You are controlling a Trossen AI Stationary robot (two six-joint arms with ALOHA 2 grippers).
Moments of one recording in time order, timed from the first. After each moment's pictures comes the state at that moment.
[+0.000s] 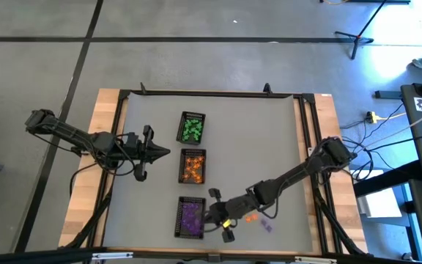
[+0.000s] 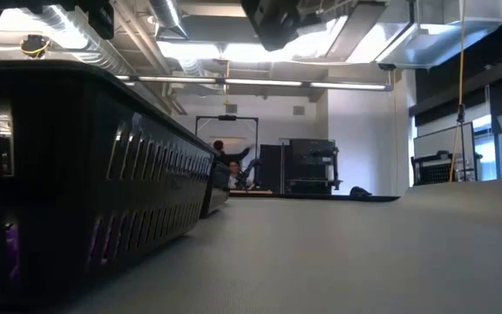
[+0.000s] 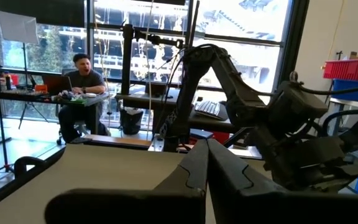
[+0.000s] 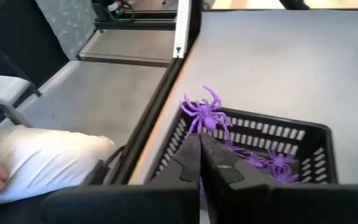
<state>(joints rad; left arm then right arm) -0.31 0.65 0.33 0.49 -0.35 -0.07 0.50 1.93 1.26 0.24 0.07 0.20</state>
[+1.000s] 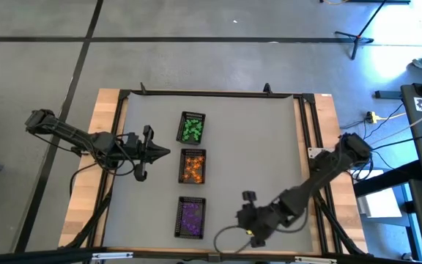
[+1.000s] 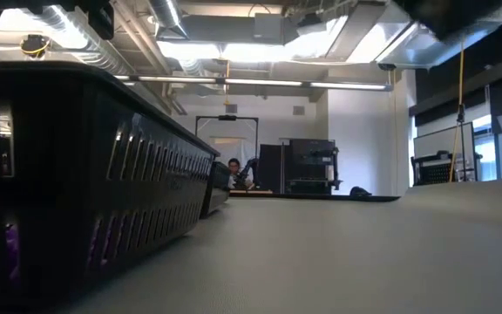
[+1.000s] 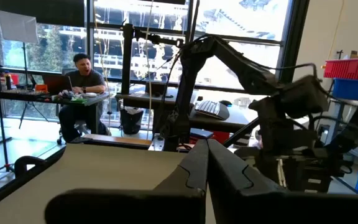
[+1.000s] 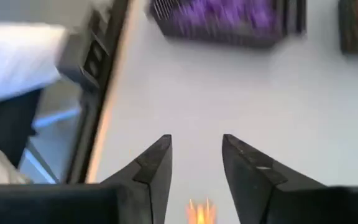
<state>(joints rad) -0.31 0.65 0.33 0.48 -0.35 -0.07 0.70 1.74 1.26 -0.46 0.26 0.47</state>
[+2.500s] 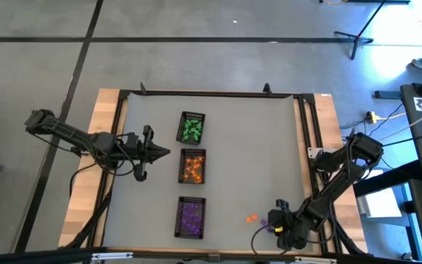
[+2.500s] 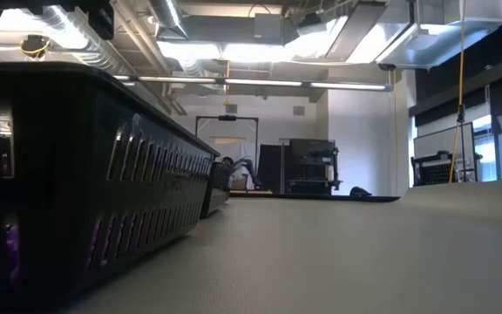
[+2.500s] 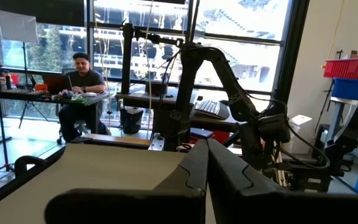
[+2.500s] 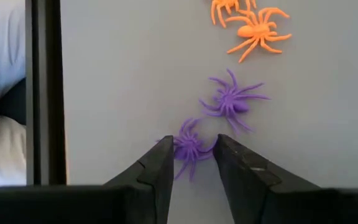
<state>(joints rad) -0.31 0.65 0.33 0.48 -0.35 -0.07 0.99 1.69 0.76 -0.20 0.27 1.12</state>
